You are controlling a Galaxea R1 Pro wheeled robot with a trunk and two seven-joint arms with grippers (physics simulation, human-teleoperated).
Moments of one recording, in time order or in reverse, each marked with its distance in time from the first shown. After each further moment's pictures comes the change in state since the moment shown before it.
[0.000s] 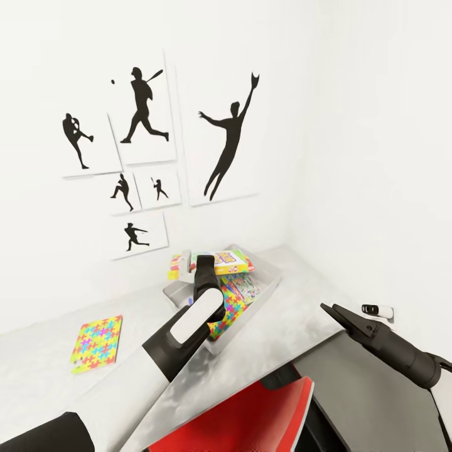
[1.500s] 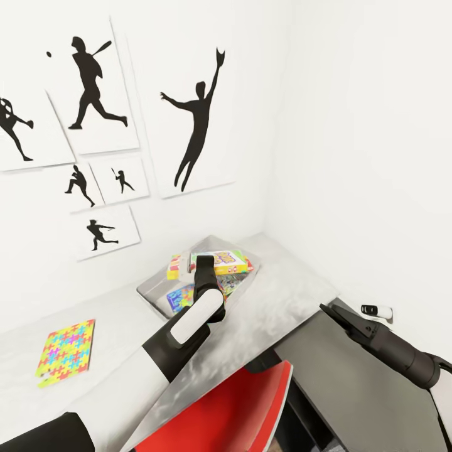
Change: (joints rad) left arm 0.001 0.000 0.000 0.003 -0.006 -0.003 -0.003; right arm 0.002 0.000 0.004 0.000 0.003 0.000 0.000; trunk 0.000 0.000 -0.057
